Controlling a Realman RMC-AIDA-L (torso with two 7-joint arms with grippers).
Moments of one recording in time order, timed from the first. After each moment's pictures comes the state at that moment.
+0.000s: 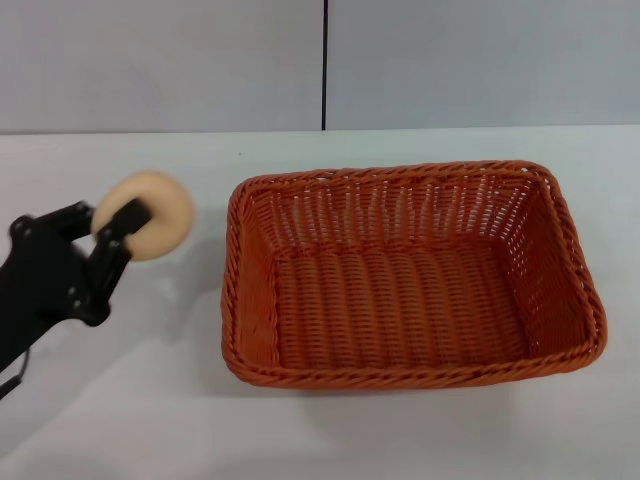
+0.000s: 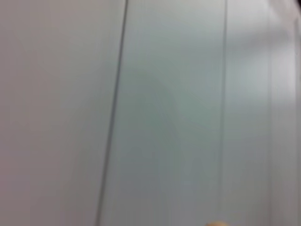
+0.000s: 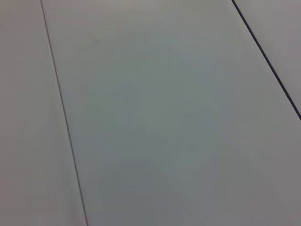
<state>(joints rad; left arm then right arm) -0.32 -2.06 -0.14 0.20 2.23 1.95 -0.65 0.00 2.08 -0.83 -0.62 2.26 1.74 -2.02</state>
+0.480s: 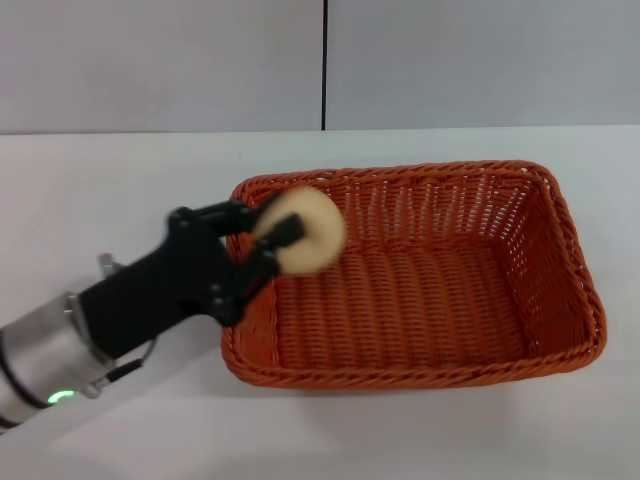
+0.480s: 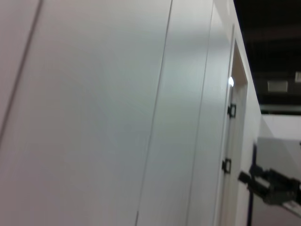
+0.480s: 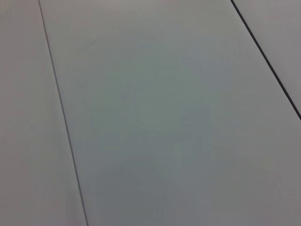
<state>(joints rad) -0.47 -2.07 0.06 0.03 2.24 1.79 -0.66 0.00 2.08 -0.83 -0.61 2.26 1.74 -2.02</state>
